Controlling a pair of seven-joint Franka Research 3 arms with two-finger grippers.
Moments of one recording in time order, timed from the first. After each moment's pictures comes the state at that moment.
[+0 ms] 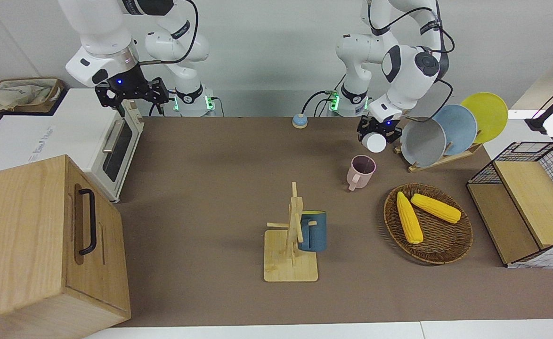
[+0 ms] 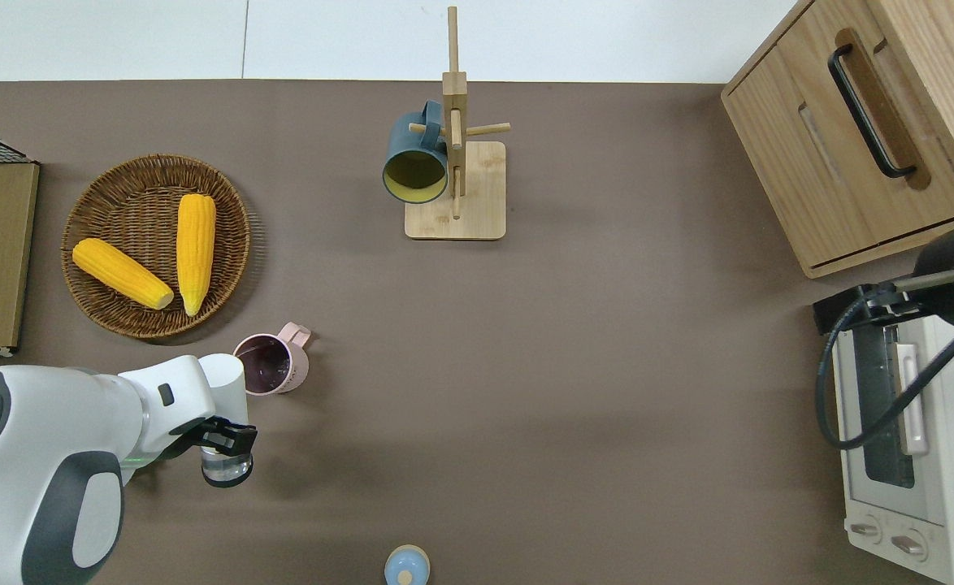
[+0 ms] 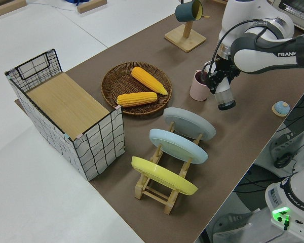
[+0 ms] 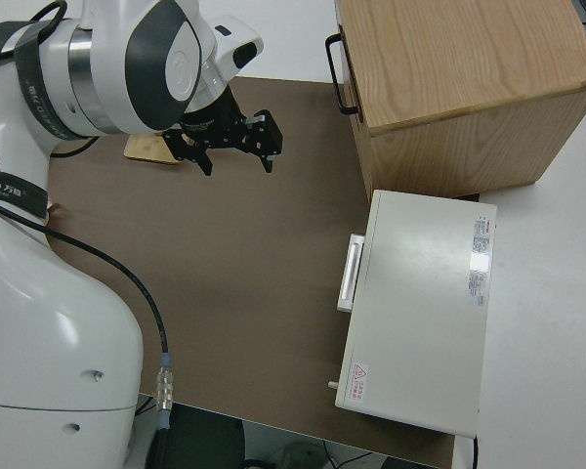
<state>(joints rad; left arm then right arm) -0.15 -0.27 0.04 -2.42 -0.15 2.08 0.33 -0.12 0.04 0.20 -1.46 -0.06 1.39 -0.05</state>
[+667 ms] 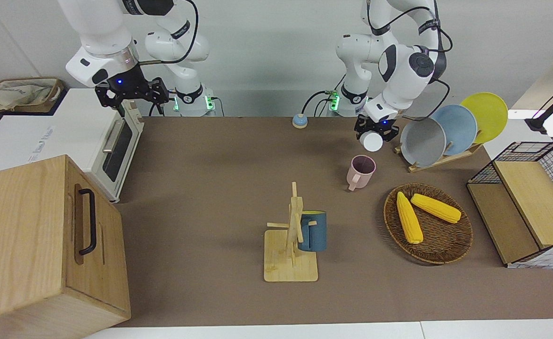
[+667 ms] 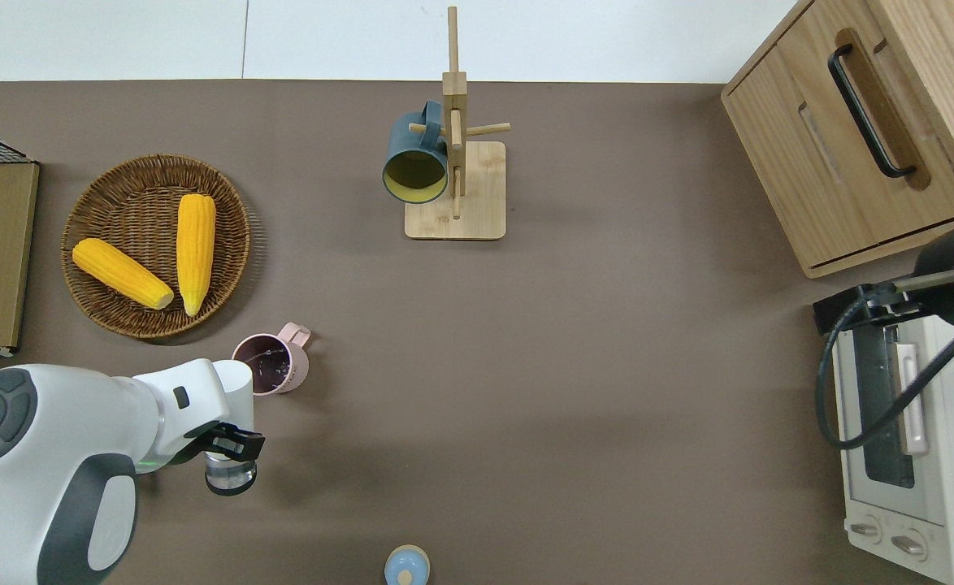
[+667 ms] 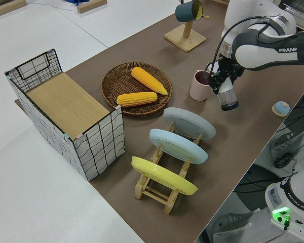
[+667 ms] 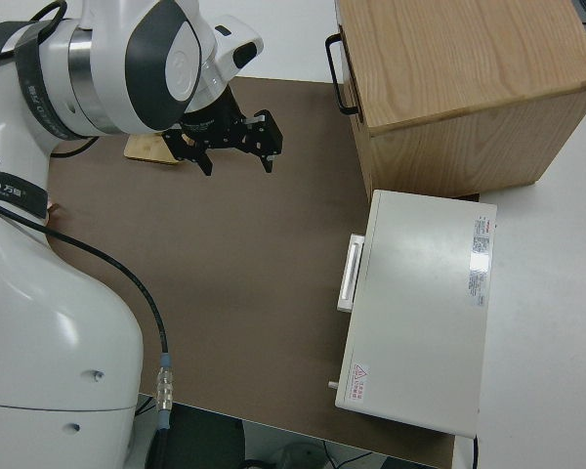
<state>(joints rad) -0.15 -0.27 0.01 -2.42 -0.13 2.04 0.29 -0.12 0.04 0.20 -1.46 -0.06 1.39 -0.05</state>
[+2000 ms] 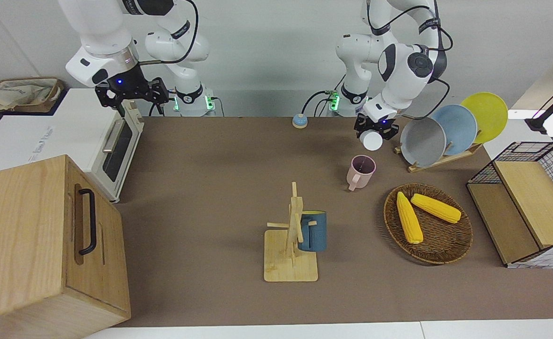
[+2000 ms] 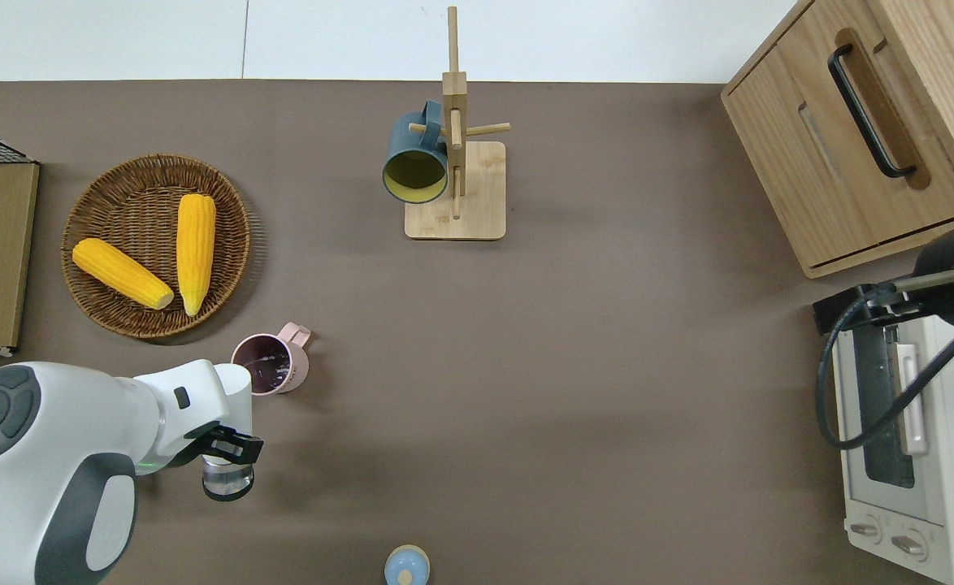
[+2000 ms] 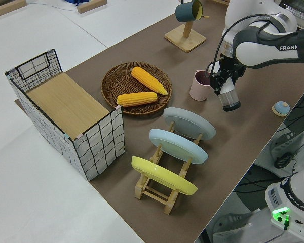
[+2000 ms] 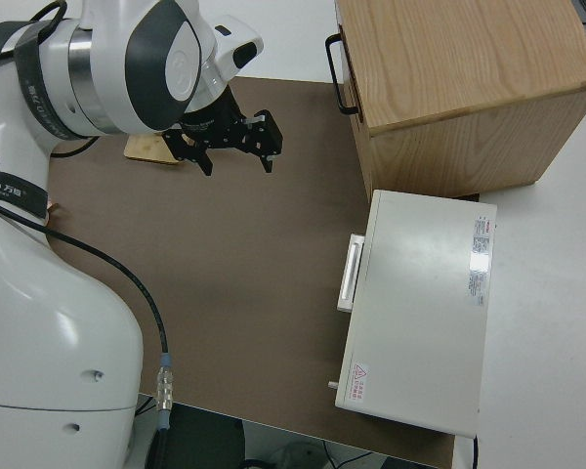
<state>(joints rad) -0.15 -0.27 0.01 -2.41 -0.12 2.01 0.28 -0.12 0.04 0.20 -1.46 -0.06 1.39 -0.05</state>
